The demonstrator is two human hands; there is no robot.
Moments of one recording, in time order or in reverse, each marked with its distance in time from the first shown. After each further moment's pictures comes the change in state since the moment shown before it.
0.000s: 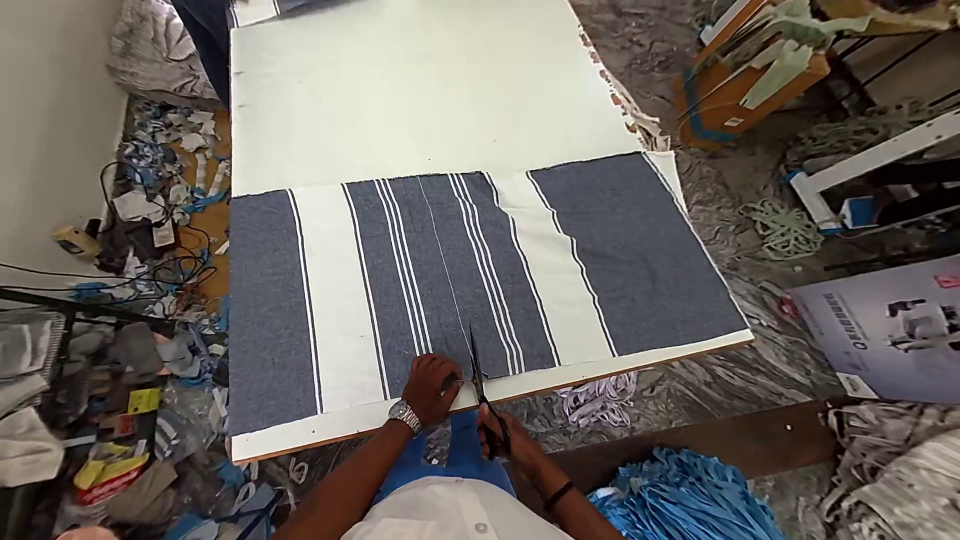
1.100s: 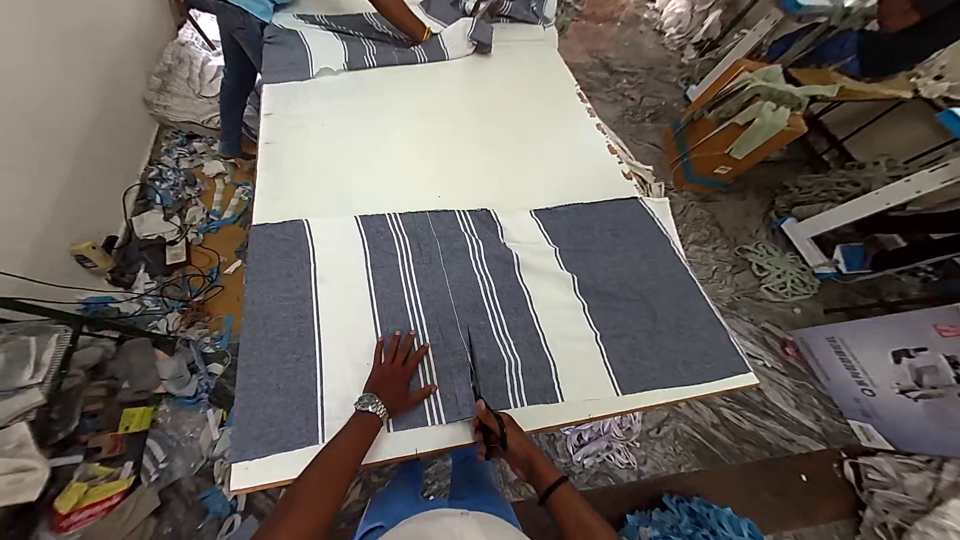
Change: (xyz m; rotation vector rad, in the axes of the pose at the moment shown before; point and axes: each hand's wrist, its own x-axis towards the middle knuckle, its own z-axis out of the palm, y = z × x) left_hand 0.035 -0.072 -0.064 0.582 -0.099 -0.112; right_hand 0.047 -0.049 -0.003 -0.002 -0.022 0.006
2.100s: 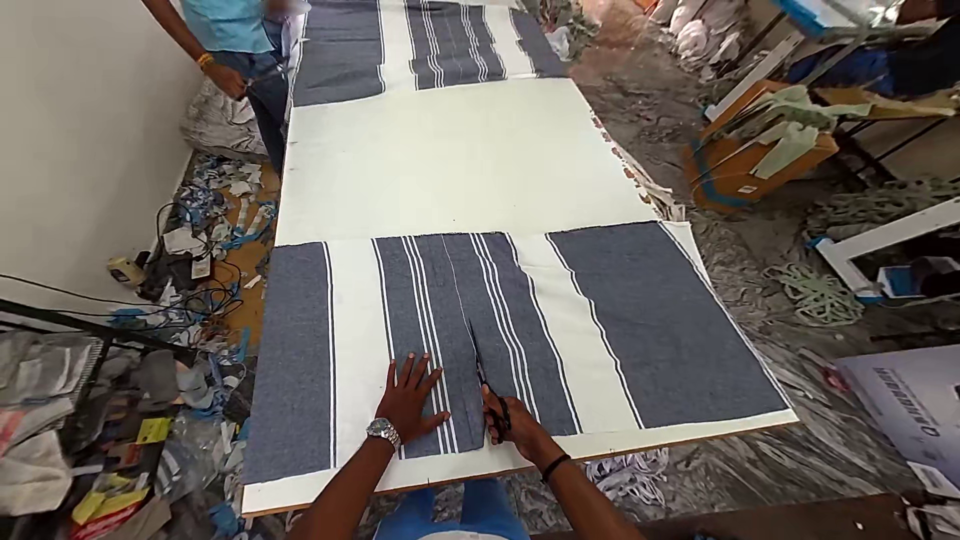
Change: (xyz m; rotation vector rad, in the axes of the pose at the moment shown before) left_hand 0.003 -0.004 0.007 0.006 -0.057 -0.003; right_hand 0.052 -0.065 -0.004 -0.066 0.077 -0.028
